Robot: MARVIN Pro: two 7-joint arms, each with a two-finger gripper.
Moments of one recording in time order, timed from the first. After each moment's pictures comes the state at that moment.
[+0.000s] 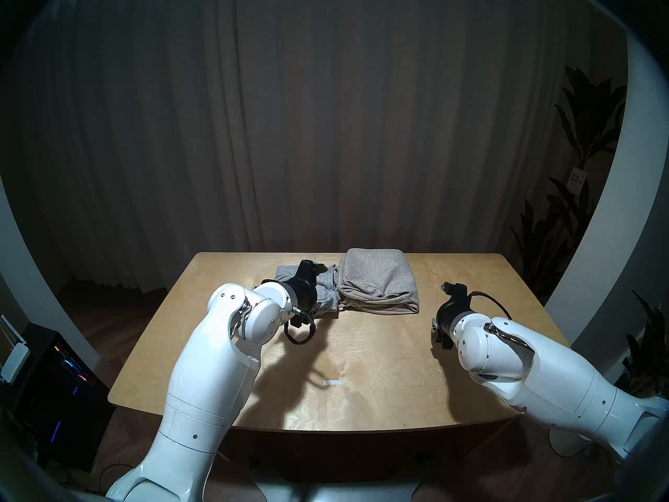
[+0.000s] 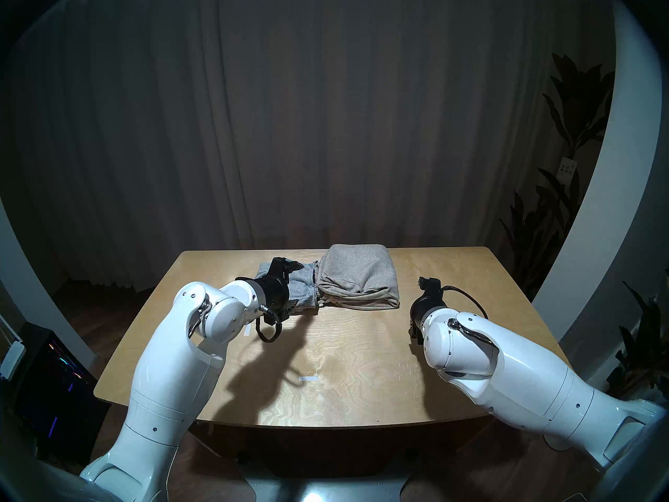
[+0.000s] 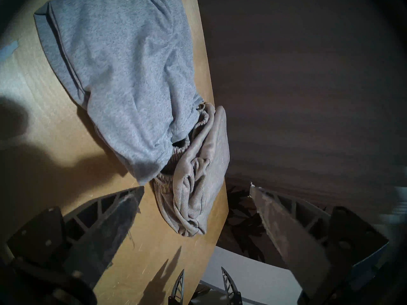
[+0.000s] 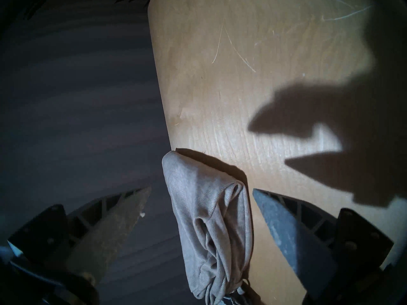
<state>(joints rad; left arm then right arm) 1.40 -1.40 -1.34 -1.73 -1.93 0.19 0.82 -1.38 -0.68 0.90 -1.85 2.69 -0.71 -0.19</state>
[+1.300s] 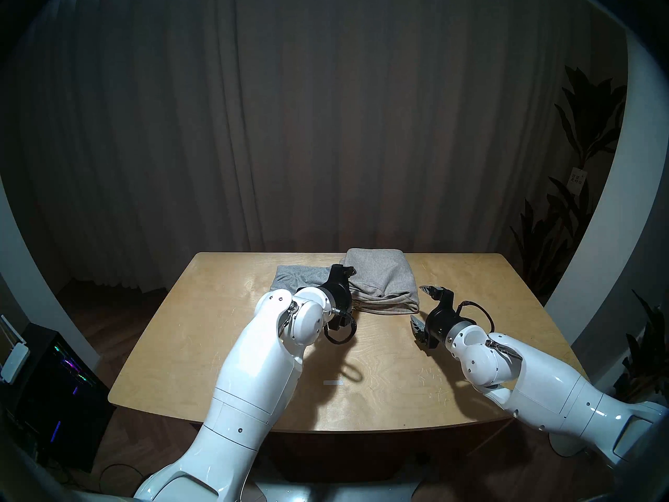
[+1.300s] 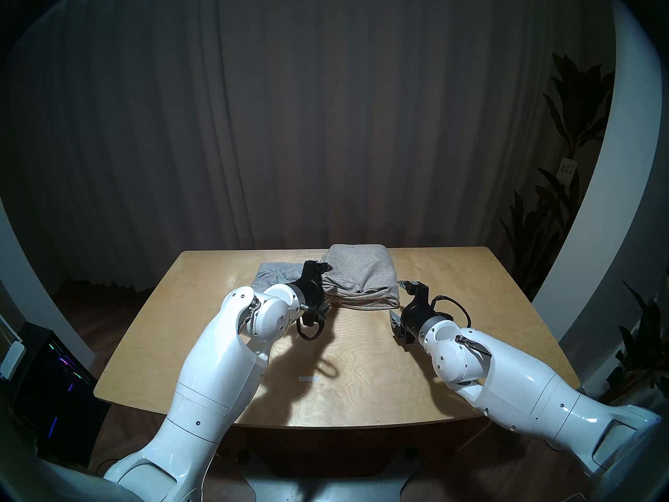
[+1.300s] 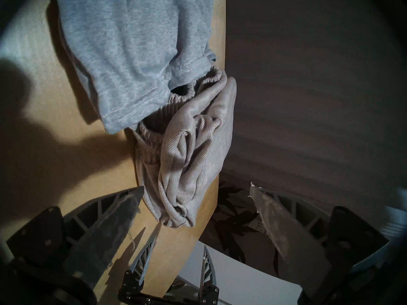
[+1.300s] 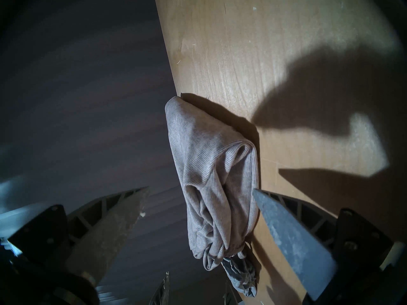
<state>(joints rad) 1.35 -1.55 -1.23 -1.58 -1.90 0.07 0.71 -1.37 -0.74 0.85 -1.61 2.73 -0.22 0.07</state>
